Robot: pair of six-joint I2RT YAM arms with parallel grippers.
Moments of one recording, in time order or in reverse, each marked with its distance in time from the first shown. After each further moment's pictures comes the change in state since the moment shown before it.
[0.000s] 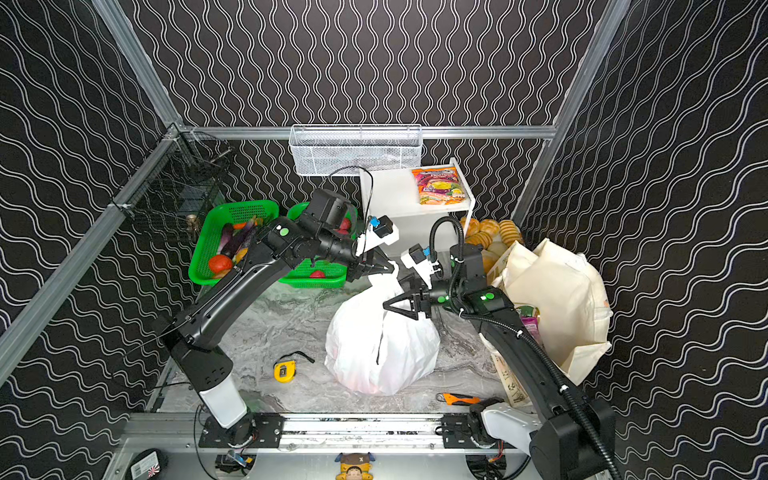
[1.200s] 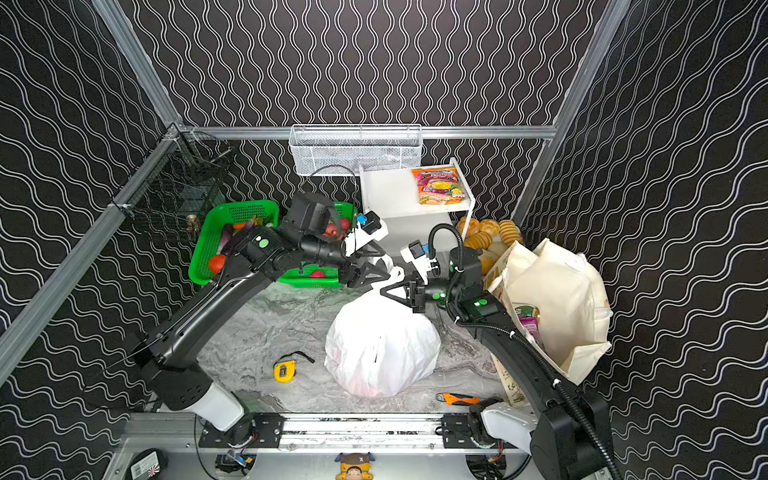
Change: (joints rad) left arm -0.005 -0.179 -0.180 0.142 -0.179 -0.190; right arm 0.026 -0.001 -0.108 0.351 0.078 0.324
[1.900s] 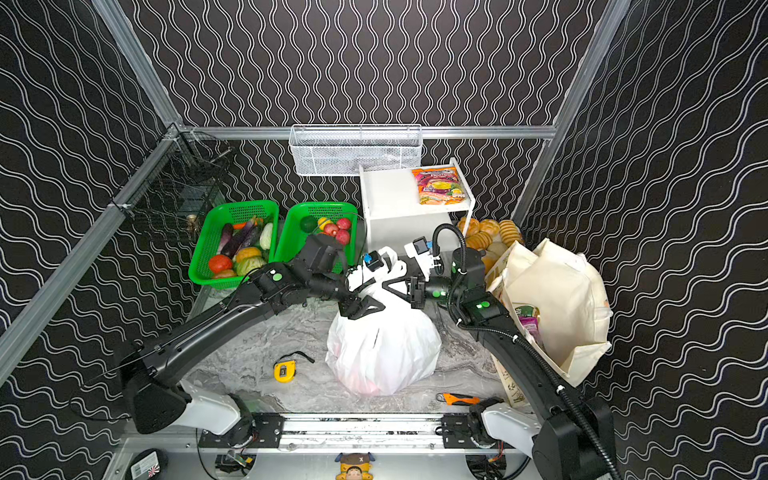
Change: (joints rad) left arm -0.085 -0.109 -0.389 0.137 -0.172 -0.025; right arm 0.000 -0.028 0.004 0.006 0.110 0.073
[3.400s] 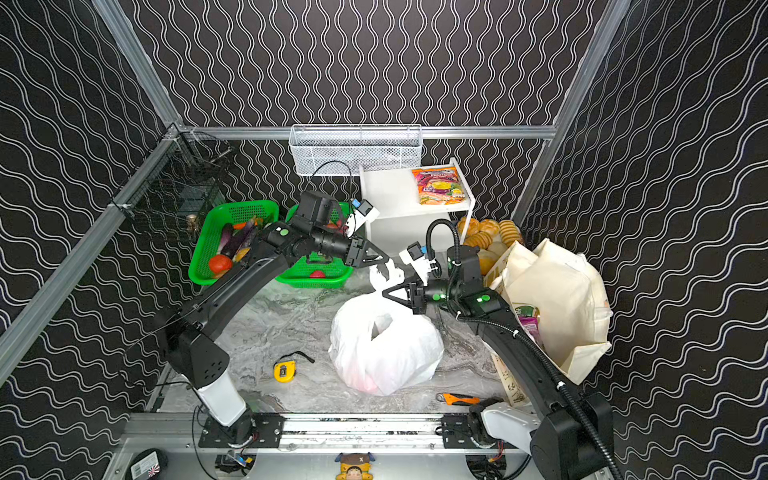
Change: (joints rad) left arm 0.235 0.269 0.346 0.013 0.493 -0.417; right arm 0.000 0.030 0.068 -0.262 -0.041 -0.238
